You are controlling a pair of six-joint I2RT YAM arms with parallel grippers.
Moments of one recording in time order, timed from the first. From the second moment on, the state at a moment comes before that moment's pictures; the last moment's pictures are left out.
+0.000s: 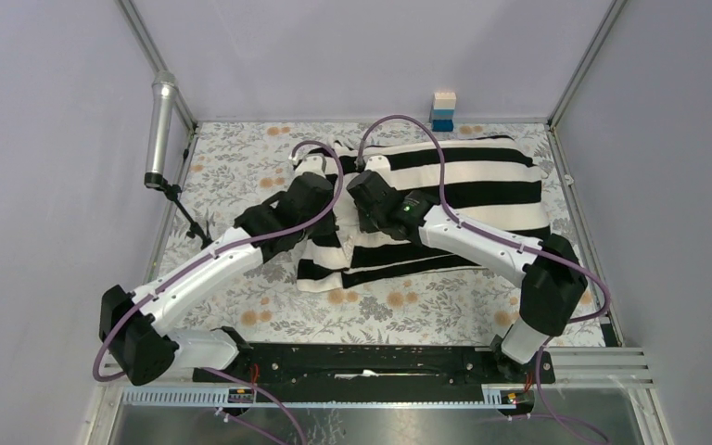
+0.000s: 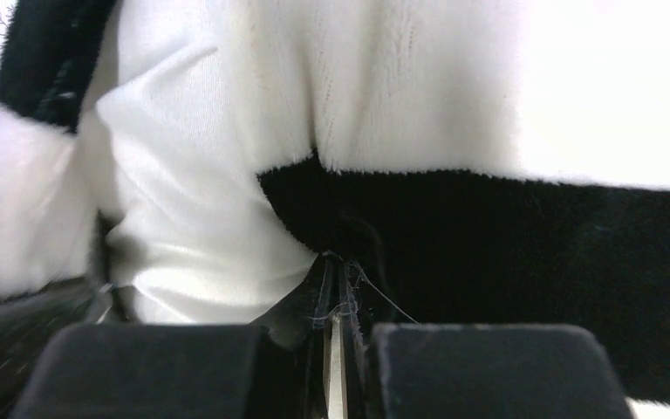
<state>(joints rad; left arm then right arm) -0.75 1.27 1.10 -0.56 -0.31 -0.65 0.92 1.67 1.40 -0.56 0.40 0.54</state>
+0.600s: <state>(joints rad) -0.82 1.24 1.27 -0.70 -0.20 -0.59 0.84 1.74 1.37 -0.47 0.28 0.56</state>
